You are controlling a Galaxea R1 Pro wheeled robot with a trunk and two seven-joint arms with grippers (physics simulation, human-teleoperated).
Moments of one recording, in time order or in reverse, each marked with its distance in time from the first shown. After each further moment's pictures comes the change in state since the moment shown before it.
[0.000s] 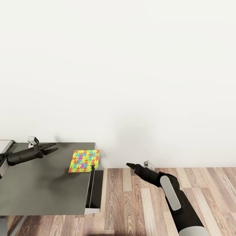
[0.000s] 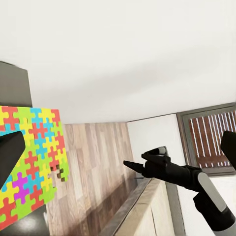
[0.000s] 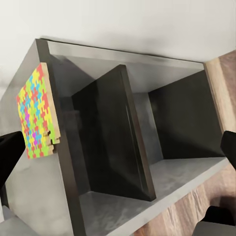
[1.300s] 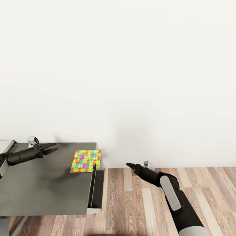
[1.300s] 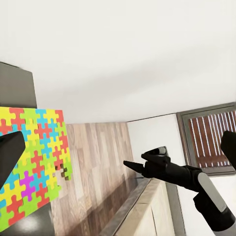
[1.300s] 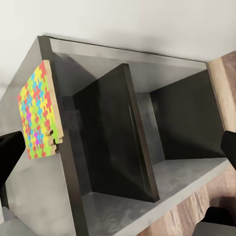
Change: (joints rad) left arm 0.000 0.000 0.001 -0.001 0.000 0.000 0.000; right arm 0.000 0.001 0.001 -0.001 0.003 -0.002 0.000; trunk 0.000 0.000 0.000
